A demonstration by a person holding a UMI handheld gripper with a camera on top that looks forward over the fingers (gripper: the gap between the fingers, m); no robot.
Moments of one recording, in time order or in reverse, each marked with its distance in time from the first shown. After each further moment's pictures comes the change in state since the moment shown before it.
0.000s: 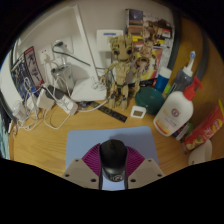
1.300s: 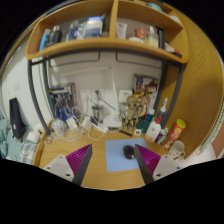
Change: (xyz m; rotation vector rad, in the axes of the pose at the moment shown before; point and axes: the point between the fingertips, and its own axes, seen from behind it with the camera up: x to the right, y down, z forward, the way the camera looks) arm -0.105 -0.008 -0.301 0.347 0.028 -0.027
